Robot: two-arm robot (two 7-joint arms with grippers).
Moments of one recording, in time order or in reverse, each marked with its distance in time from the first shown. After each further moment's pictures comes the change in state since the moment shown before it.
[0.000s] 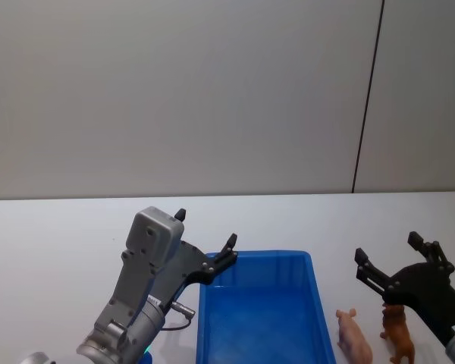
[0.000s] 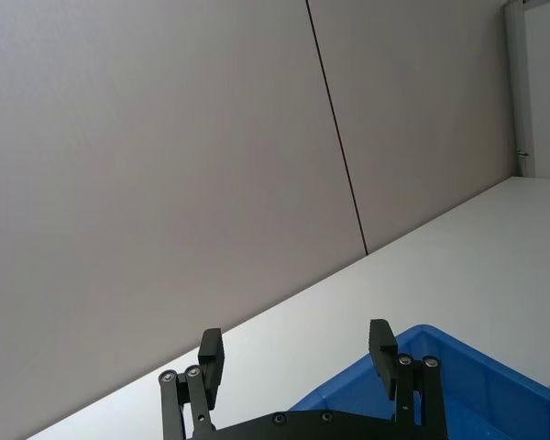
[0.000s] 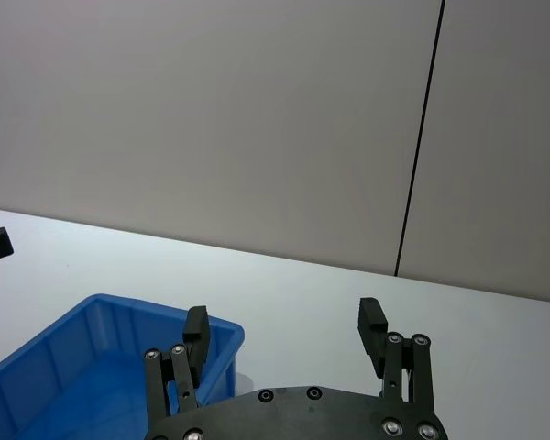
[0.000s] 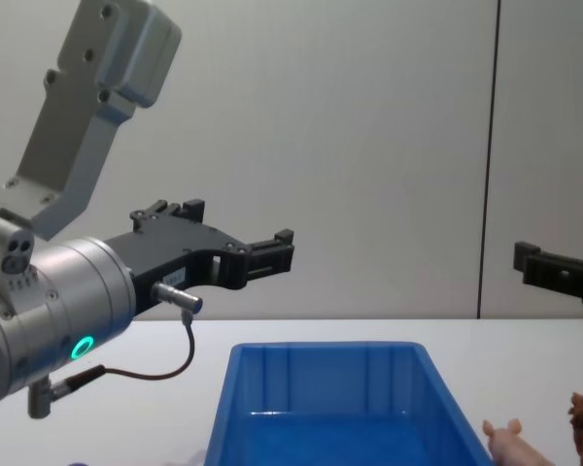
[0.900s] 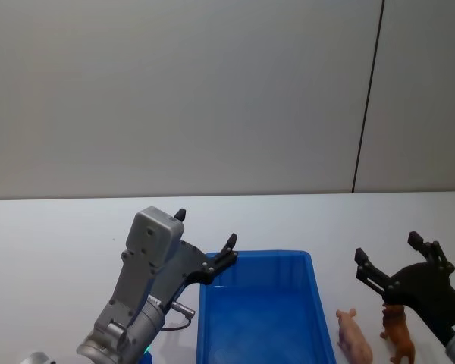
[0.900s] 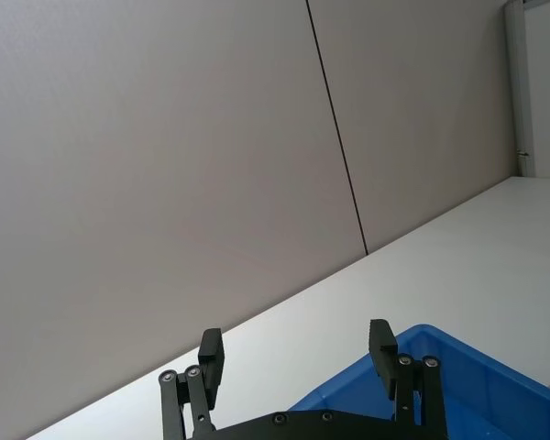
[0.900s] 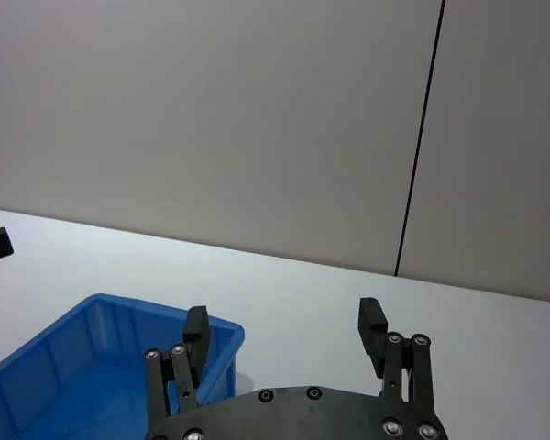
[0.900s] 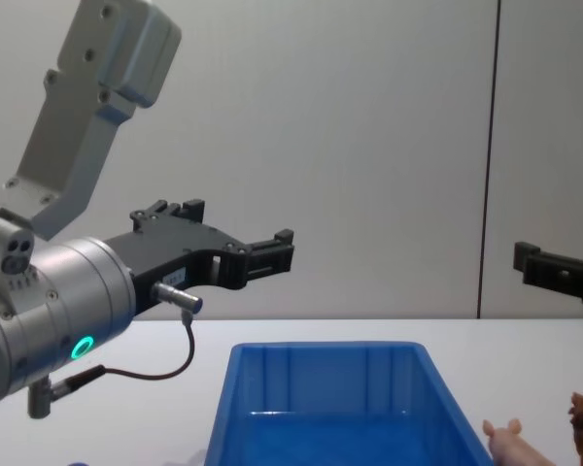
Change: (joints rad) left arm 0.000 0.000 0.000 0.000 0.000 0.000 0.000; right arm 0.000 0.000 0.000 0.000 0.000 0.000 0.000
